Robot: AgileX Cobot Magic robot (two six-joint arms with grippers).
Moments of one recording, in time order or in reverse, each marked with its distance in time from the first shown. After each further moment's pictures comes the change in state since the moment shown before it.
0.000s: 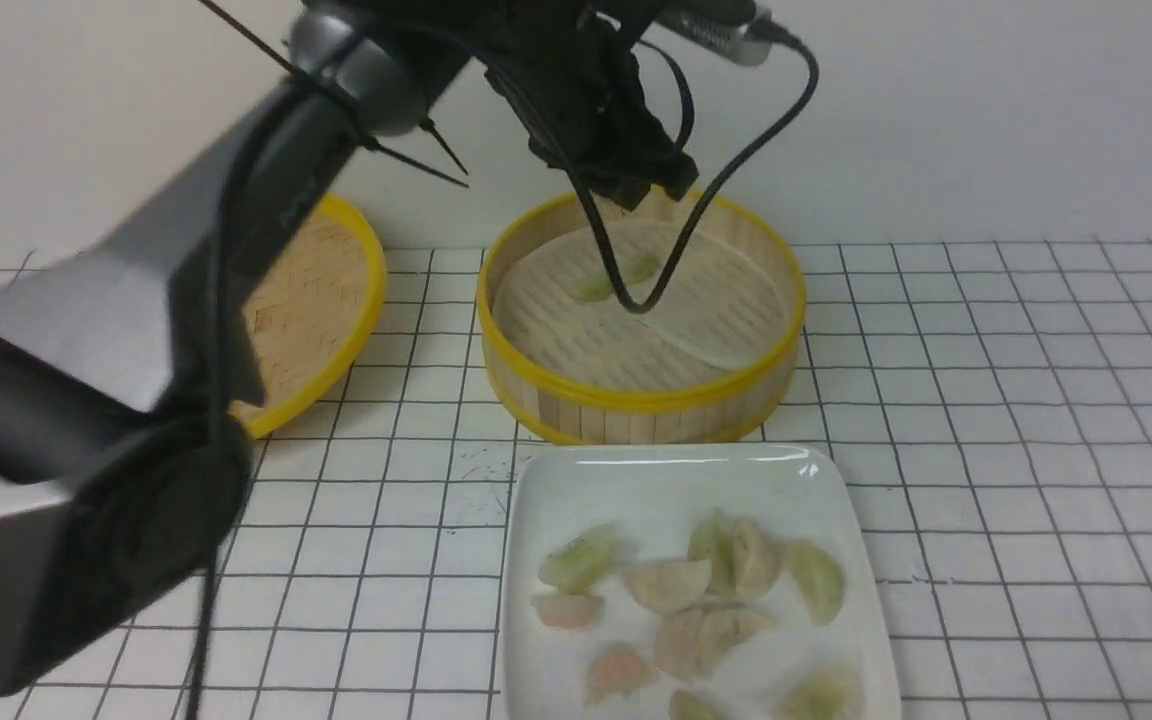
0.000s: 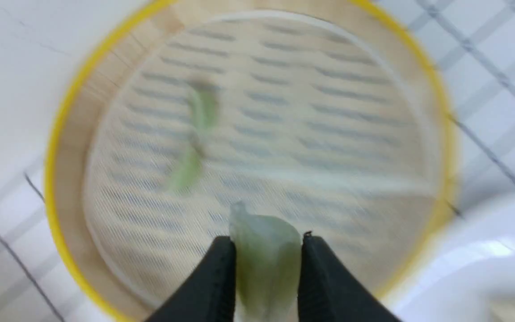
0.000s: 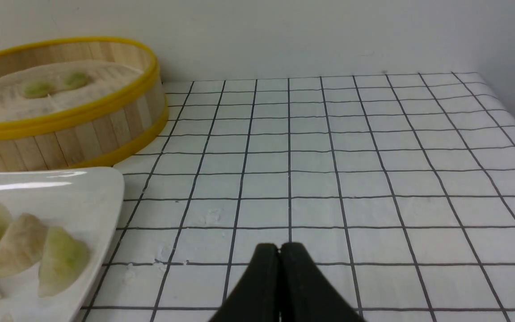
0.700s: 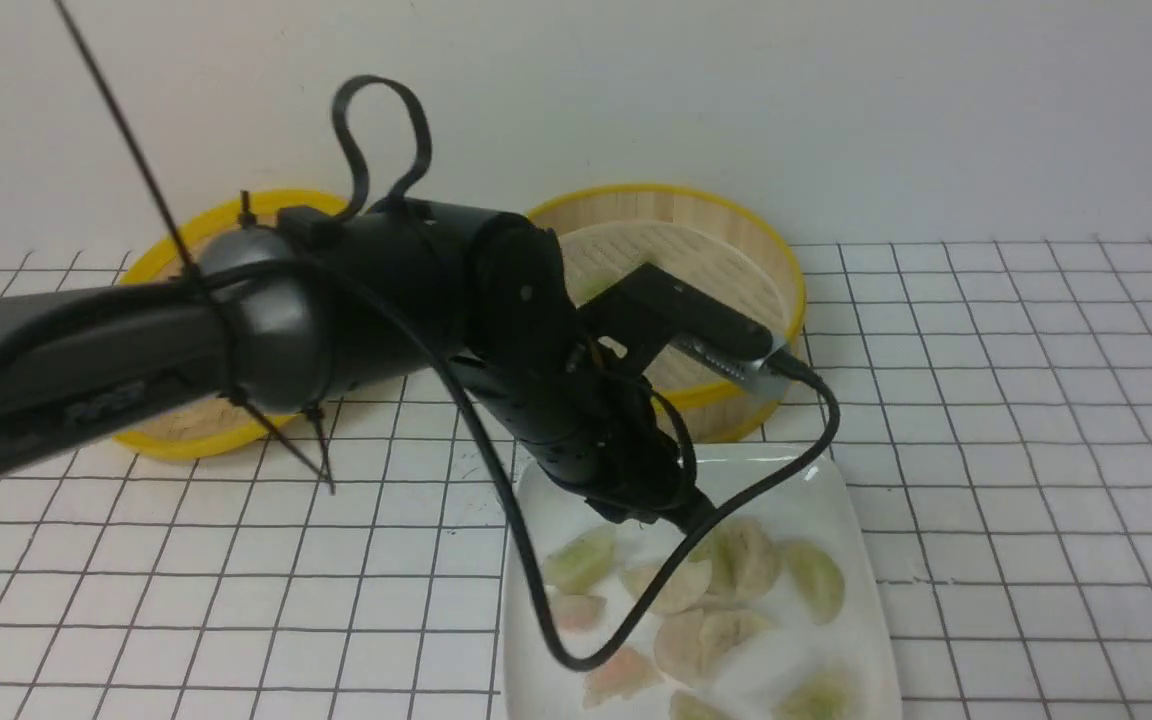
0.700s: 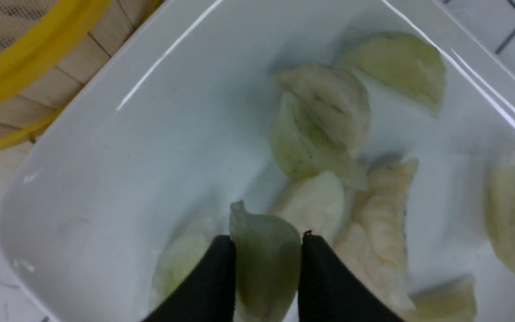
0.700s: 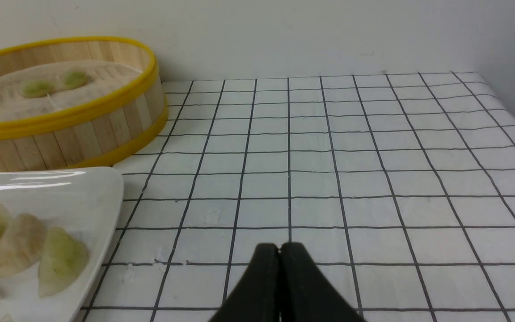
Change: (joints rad) right arm 0.000 0.000 0.000 0.000 0.000 0.000; left arm -0.154 -0.312 0.984 -0.169 -0.530 0.037
